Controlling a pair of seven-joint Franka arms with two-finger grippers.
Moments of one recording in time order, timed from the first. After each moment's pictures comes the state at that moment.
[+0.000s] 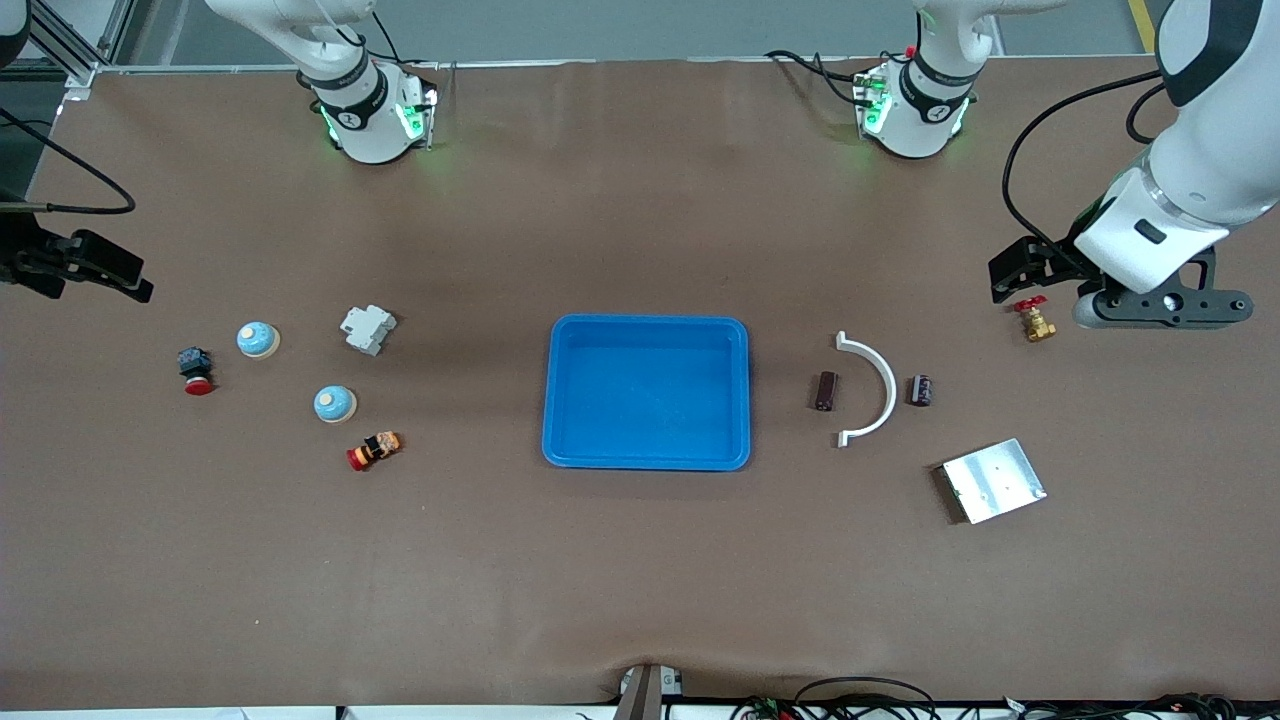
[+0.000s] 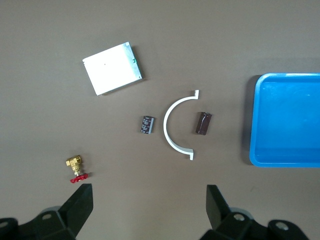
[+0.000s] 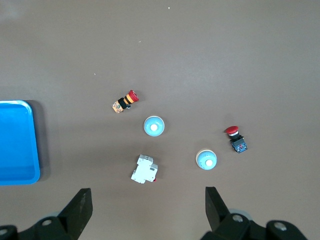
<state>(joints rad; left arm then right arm) 0.02 0.05 -0.21 -1.60 0.00 1.64 -0.16 -0.04 0.06 0.01 -1.49 0.01 1.55 0.03</state>
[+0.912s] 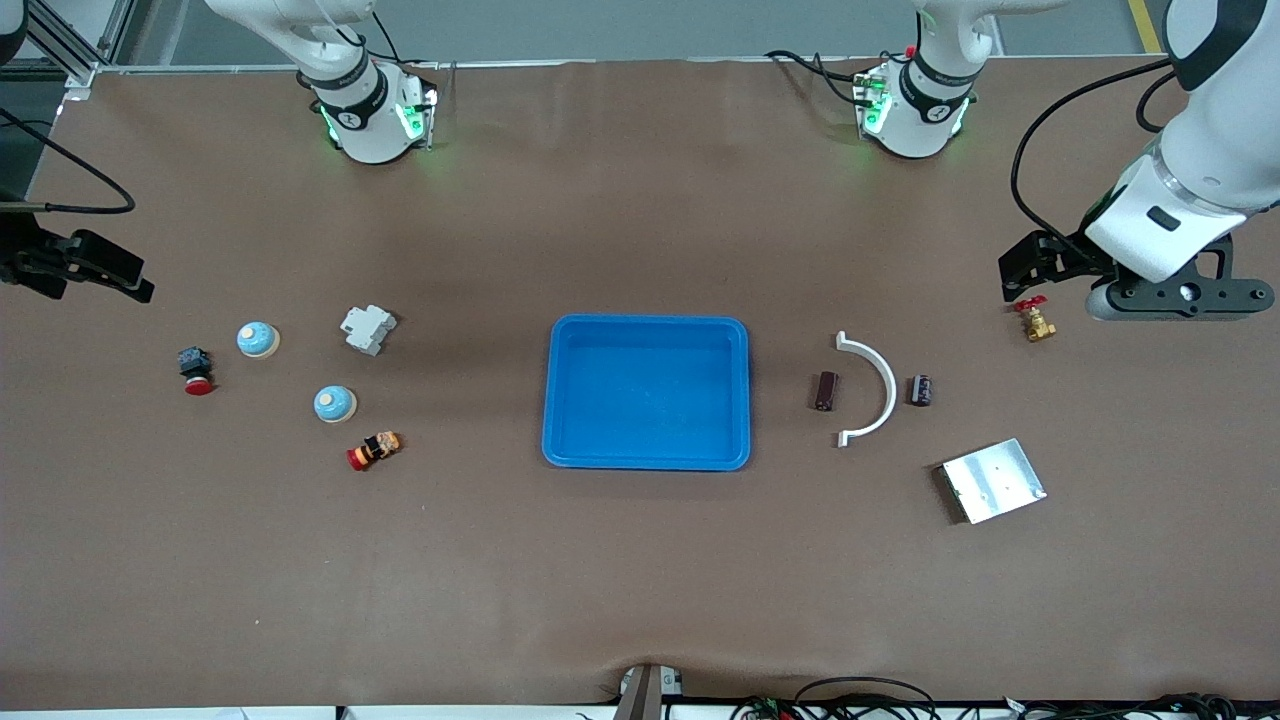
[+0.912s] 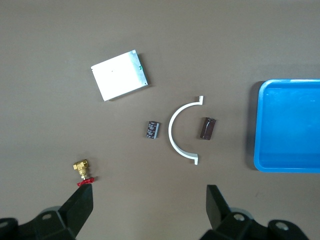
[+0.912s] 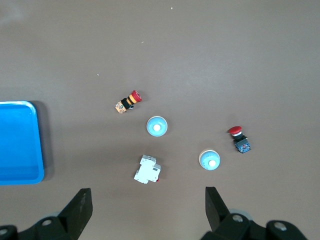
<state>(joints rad) 0.02 0.04 -0.21 -1.60 0.03 1.65 -0.16 -0.04 0.06 0.00 -1.49 0.03 1.55 0.03</state>
